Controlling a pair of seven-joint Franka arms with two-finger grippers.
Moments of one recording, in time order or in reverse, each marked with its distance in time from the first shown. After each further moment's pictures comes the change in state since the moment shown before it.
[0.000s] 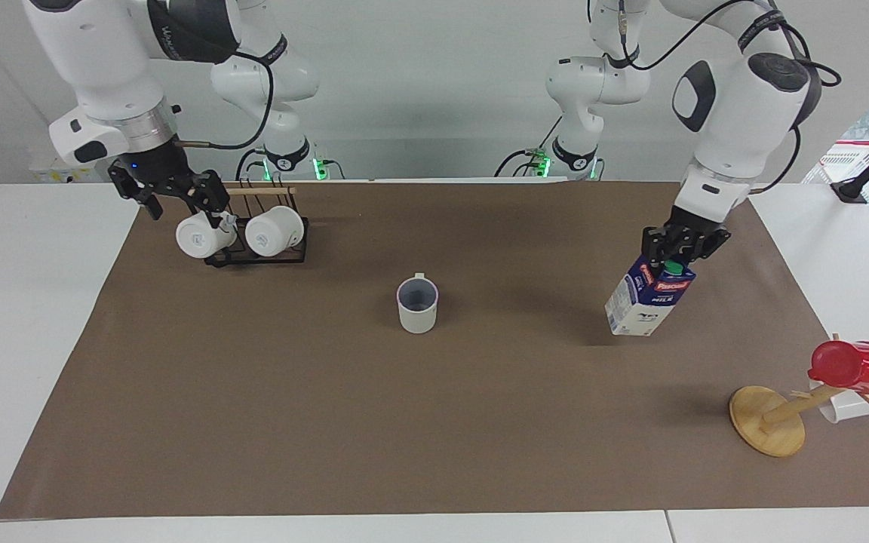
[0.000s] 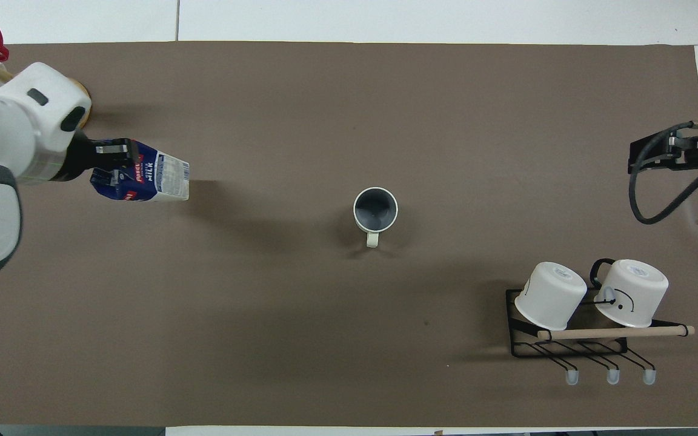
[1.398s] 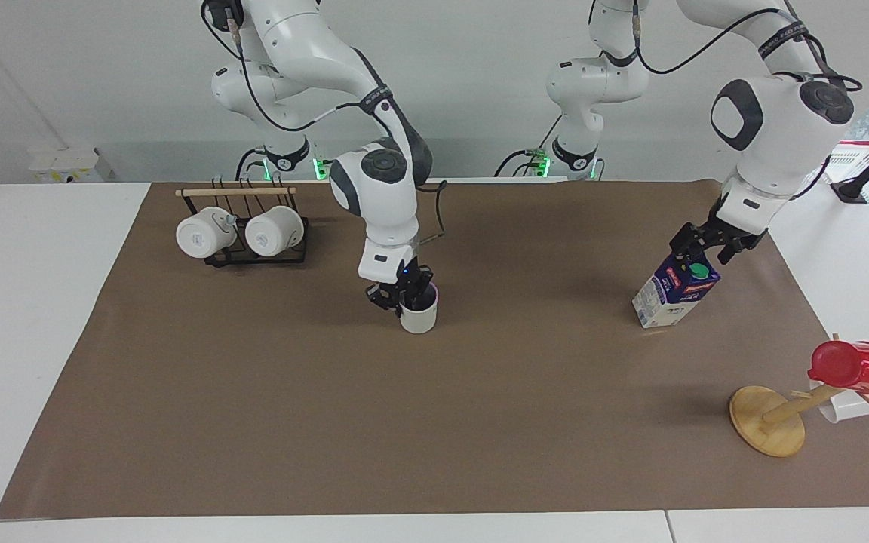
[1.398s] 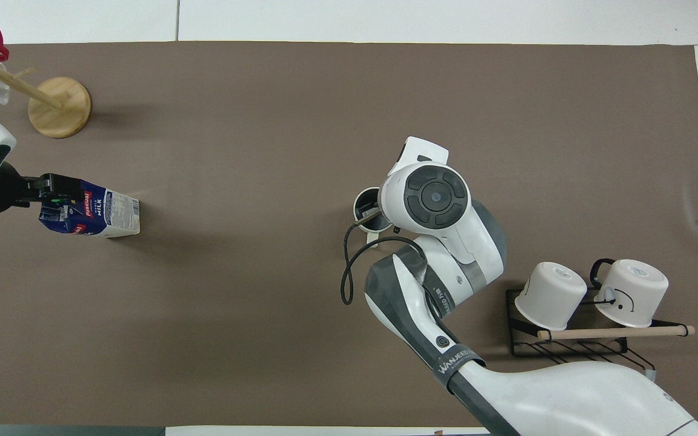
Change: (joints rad) left arm 0.262 -0.026 0.023 -0.156 -0.051 0.005 0.312; right arm 0.495 0.291 0.019 -0.315 -0.016 0.780 0.009
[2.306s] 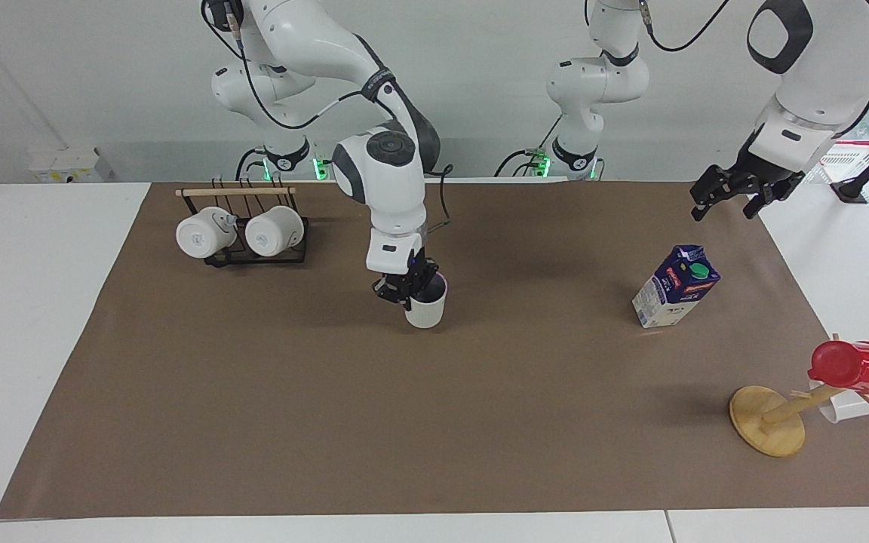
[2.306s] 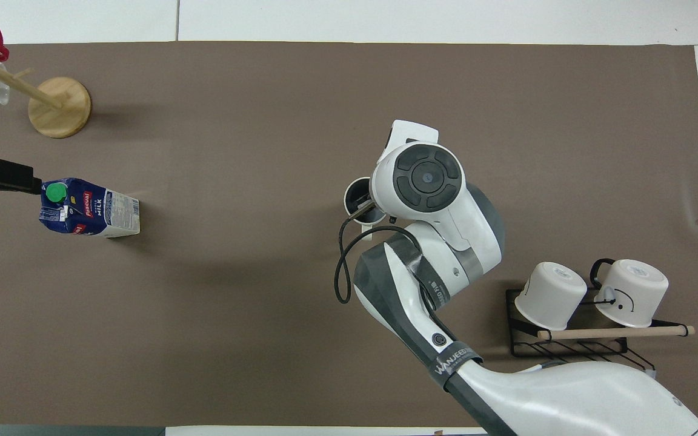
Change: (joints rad) left arm -0.025 -0.031 -0.001 0.255 0.000 -0.316 0.014; right arm 0.003 0.027 0.007 0.109 0.000 -0.108 -0.126
